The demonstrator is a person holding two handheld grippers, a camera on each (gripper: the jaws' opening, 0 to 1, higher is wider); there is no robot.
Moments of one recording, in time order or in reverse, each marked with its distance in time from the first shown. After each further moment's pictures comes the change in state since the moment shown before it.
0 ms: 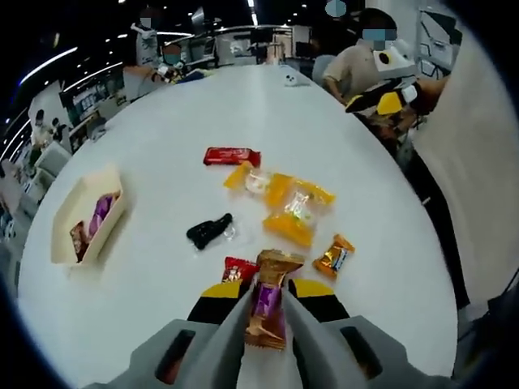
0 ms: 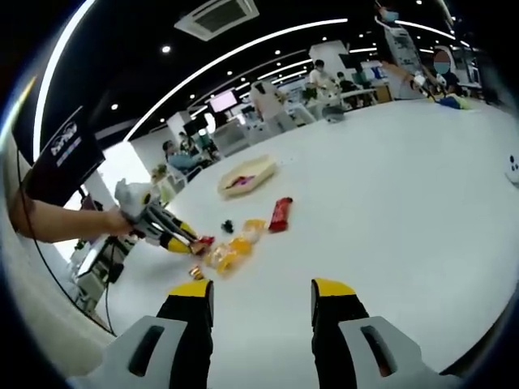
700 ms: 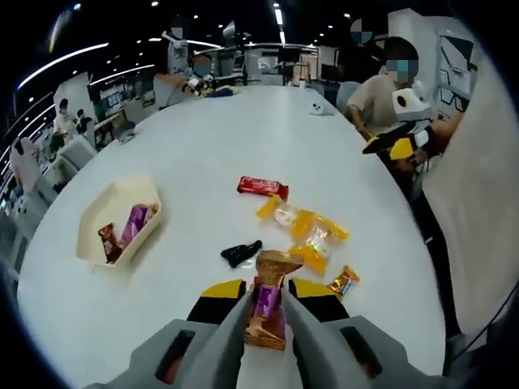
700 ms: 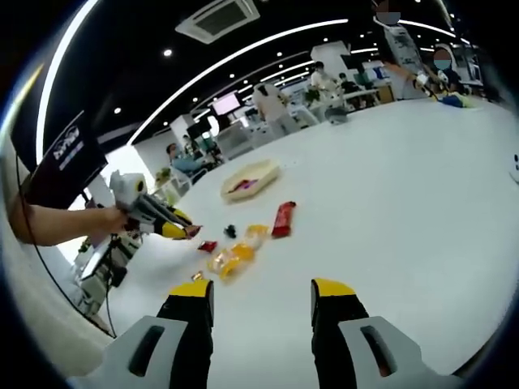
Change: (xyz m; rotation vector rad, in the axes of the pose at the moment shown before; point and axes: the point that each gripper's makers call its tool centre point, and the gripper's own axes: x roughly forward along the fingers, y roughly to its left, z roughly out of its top) left arm -0.034 0.027 0.030 -0.097 -0.111 0.097; right arm 0.006 0.000 0.005 0.011 -0.017 0.025
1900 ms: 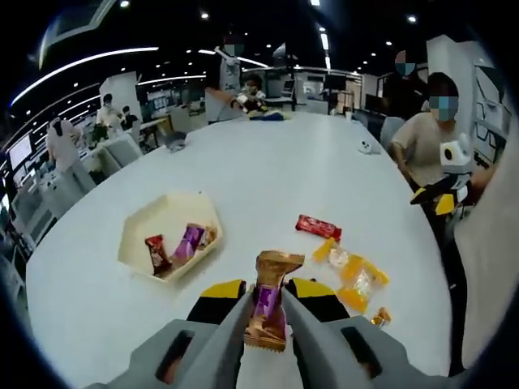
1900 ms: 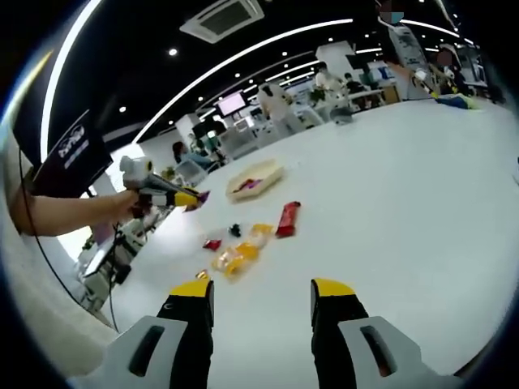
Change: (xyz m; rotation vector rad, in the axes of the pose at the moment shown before) left arm -0.013 0.058 0.034 -0.147 -0.130 0.180; right arm -0.003 0.003 0.000 -0.011 0.003 0.027
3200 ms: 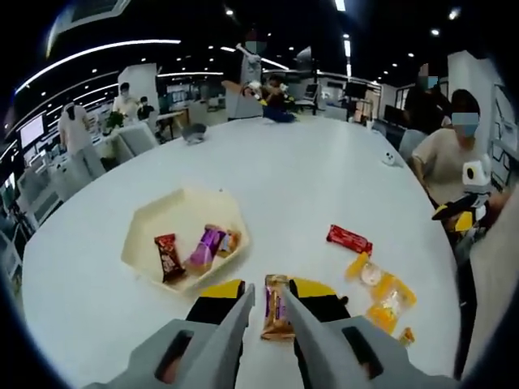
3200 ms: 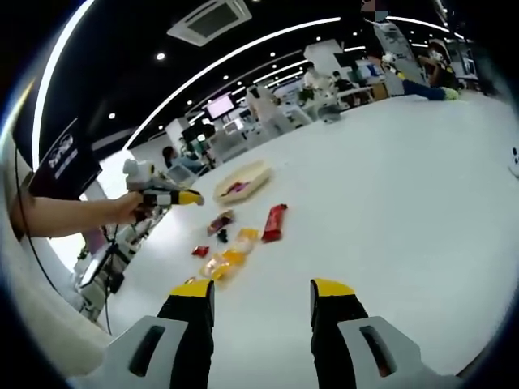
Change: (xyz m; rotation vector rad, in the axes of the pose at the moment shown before) left arm 0.036 0.032 -0.001 -0.077 0.008 0.048; right arm 0.007 -0.019 0.003 0.051 -0.006 -0.045
